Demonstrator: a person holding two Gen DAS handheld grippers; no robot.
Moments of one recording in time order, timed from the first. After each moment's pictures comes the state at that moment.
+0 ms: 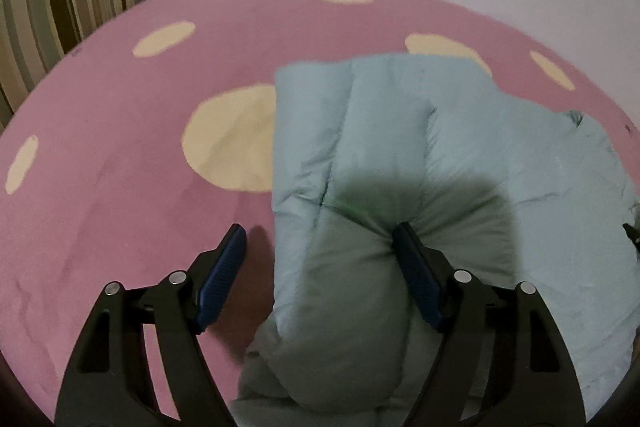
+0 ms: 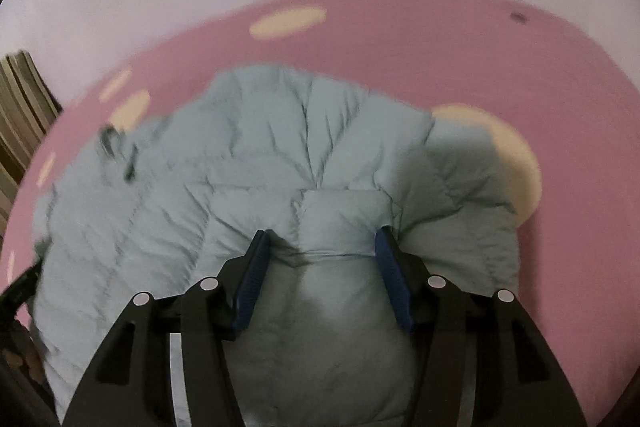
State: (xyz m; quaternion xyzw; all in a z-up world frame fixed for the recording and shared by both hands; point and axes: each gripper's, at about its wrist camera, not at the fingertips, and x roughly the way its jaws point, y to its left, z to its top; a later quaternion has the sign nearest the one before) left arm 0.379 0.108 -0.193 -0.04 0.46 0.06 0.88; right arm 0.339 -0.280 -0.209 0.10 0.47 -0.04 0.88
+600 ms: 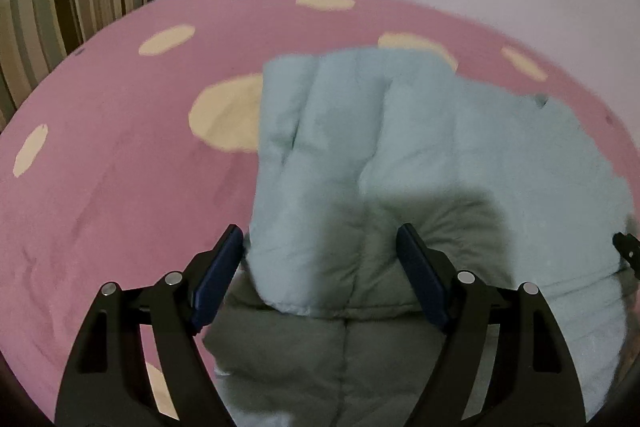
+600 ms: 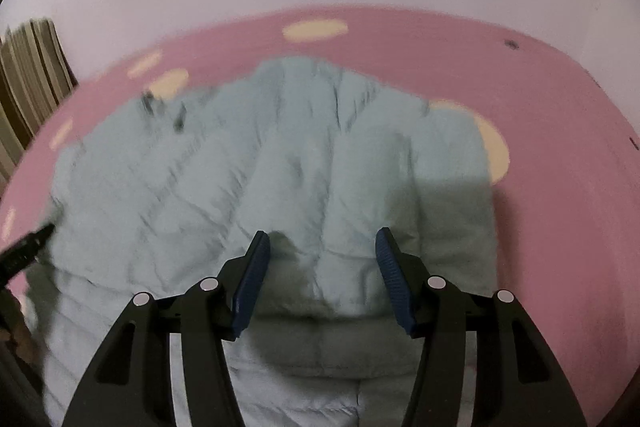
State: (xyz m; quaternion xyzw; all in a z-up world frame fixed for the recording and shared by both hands) left arm 0.334 0.092 -0.182 -0.04 0.46 0.05 0.89; right arm 0.273 -0.252 -0.193 0.06 0.45 -0.03 0.89
